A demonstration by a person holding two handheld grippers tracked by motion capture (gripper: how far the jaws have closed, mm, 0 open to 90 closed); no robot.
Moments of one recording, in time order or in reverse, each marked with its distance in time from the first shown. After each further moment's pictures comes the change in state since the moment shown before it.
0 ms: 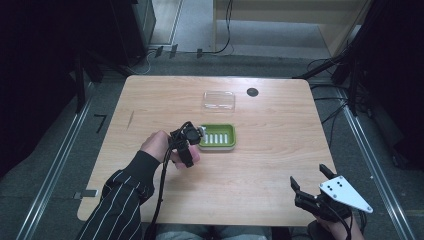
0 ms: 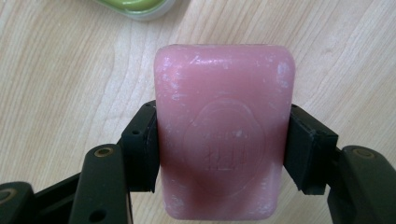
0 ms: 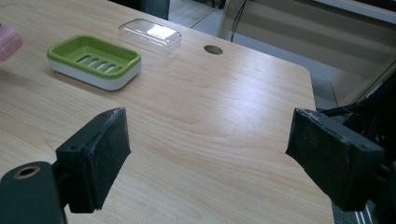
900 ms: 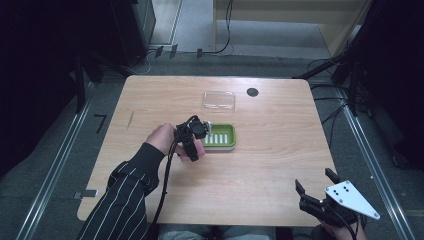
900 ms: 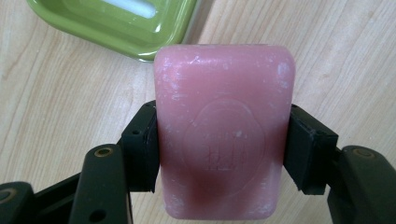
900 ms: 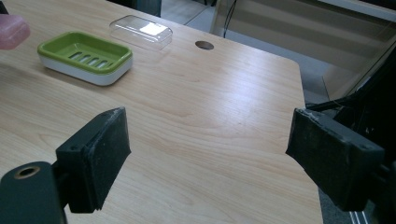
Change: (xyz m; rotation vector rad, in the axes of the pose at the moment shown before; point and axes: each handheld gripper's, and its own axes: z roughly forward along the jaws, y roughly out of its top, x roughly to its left) left arm 0.005 0.019 -0.009 -0.023 0.011 0.048; right arm -0.004 -0.006 -0.011 0.009 -0.030 0.017
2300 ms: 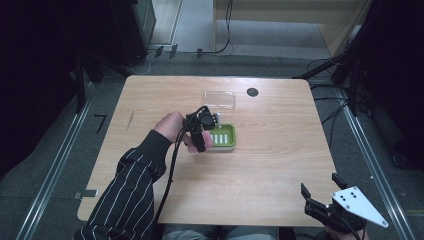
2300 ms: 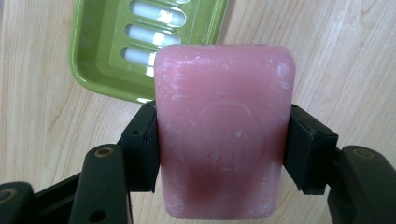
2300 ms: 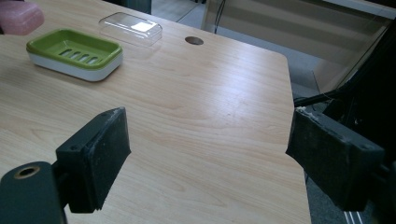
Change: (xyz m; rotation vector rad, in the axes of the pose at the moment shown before) left arm 0.014 0.032 -0.011 -0.013 -0.003 0.109; right arm -0.004 -0.006 -0.012 0.006 -0.037 0.017
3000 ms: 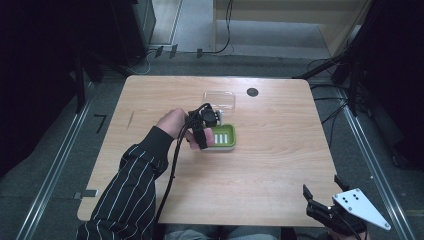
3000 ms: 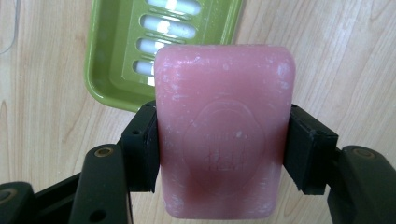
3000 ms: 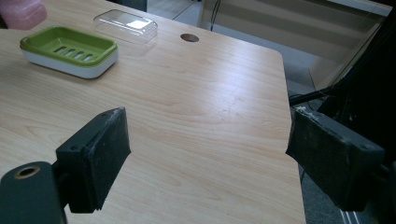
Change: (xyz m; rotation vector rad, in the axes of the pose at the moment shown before) left arm 0.008 0.008 -0.001 -0.004 0.005 0.025; right arm -0.001 -0.002 -0.004 0.010 -0.018 0.008
